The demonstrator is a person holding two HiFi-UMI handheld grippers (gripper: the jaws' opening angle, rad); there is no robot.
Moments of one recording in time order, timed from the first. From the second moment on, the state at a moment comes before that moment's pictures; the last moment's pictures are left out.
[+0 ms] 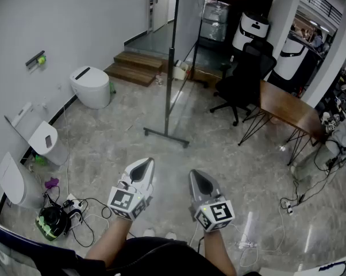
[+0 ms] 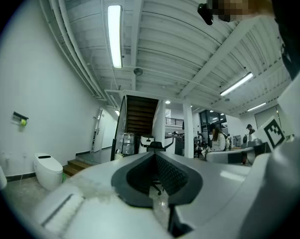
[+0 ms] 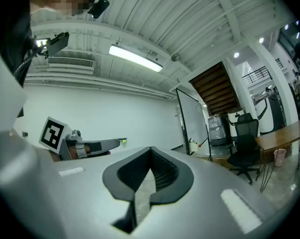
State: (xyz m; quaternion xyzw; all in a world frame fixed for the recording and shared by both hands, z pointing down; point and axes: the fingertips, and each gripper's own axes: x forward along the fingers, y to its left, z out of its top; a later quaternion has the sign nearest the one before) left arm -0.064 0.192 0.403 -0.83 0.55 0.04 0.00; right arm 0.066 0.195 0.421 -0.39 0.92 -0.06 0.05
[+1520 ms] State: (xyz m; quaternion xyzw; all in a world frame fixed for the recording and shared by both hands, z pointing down) left arm -0.016 0.199 0.438 -0.85 0.53 0.03 -0.02; right arm 0.107 0.210 0.455 -0.37 0.93 -0.06 0.02
